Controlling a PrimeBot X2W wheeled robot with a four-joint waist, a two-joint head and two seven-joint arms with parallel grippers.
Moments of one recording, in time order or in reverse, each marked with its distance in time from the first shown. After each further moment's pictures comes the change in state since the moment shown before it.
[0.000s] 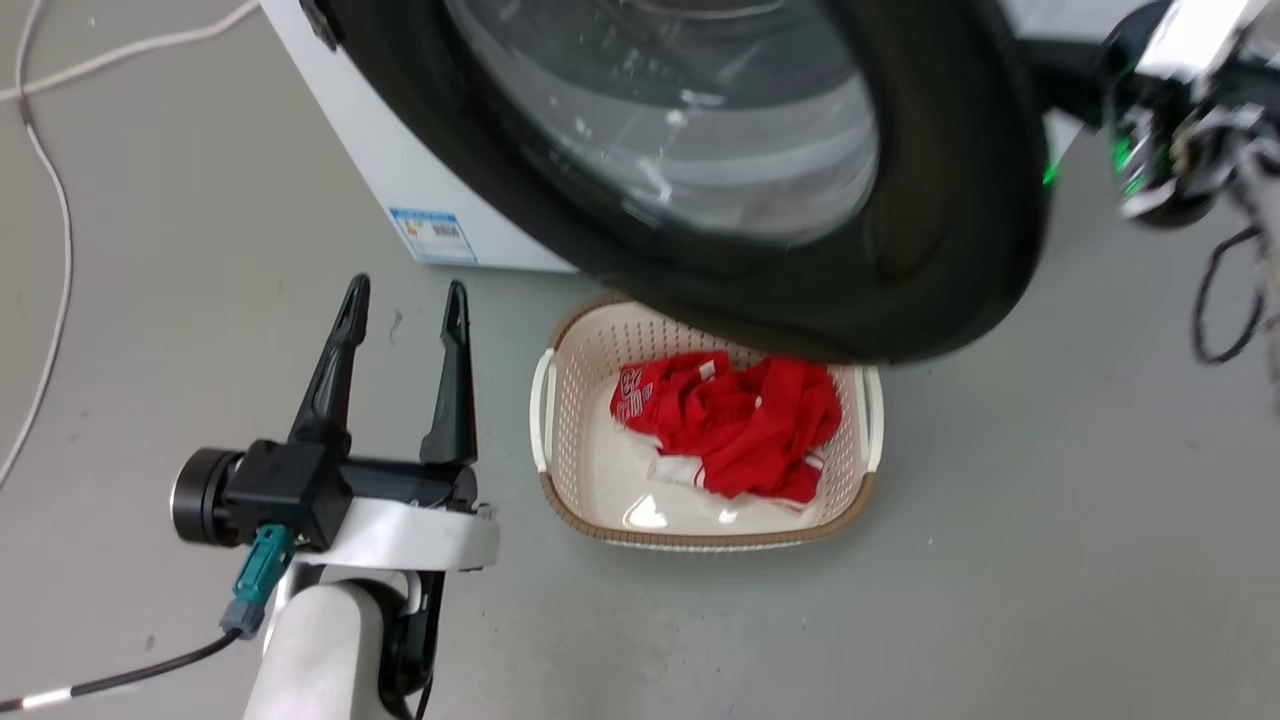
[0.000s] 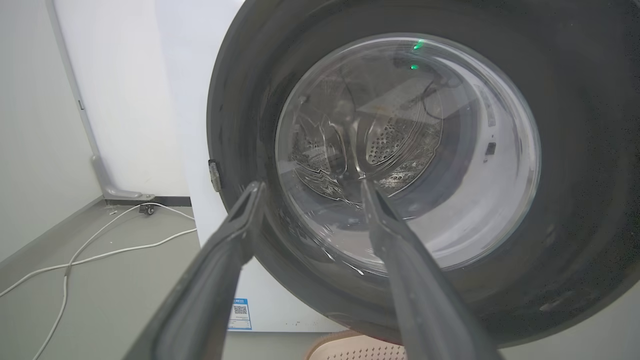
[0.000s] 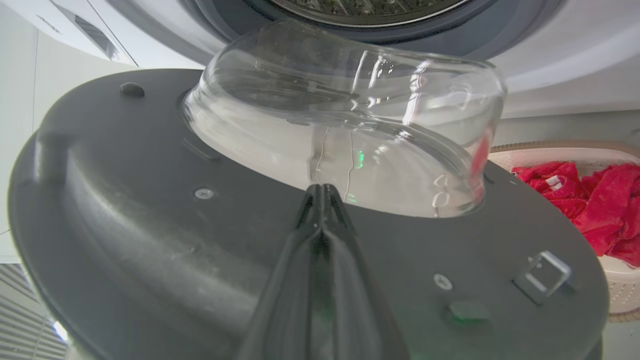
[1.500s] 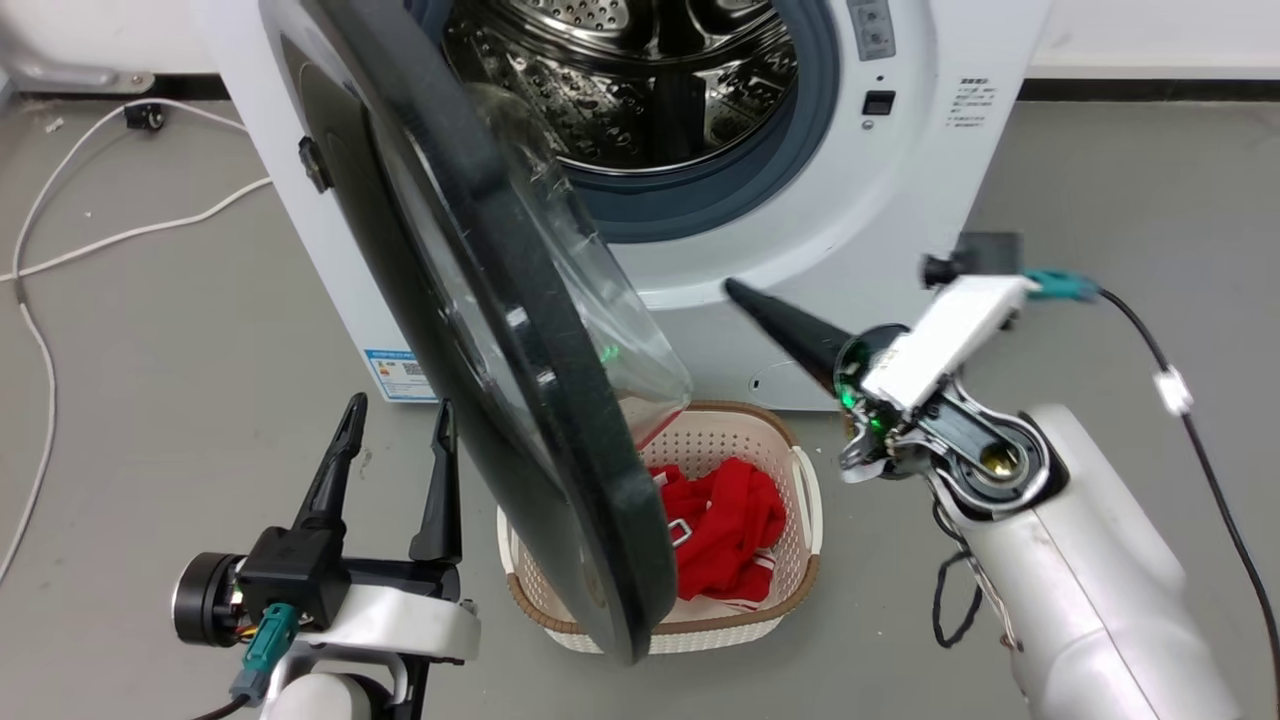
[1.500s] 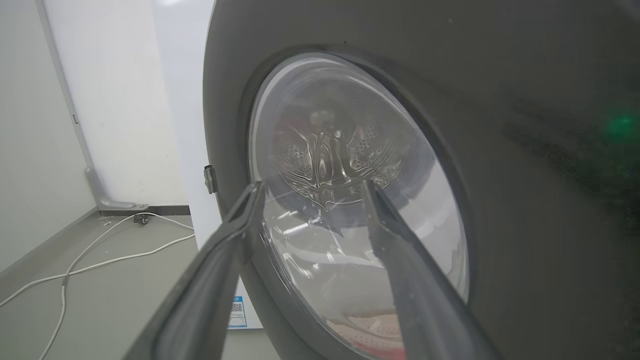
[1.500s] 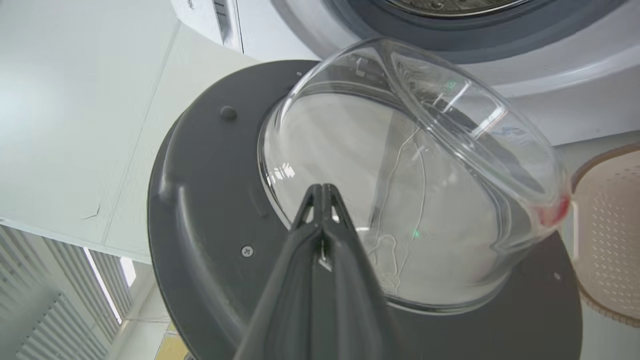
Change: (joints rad) left arm 0.153 0.000 0.045 0.041 0.035 -0.028 0.000; right arm 0.594 0.222 0.102 -0.503 0.071 0.000 -0.401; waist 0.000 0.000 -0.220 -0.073
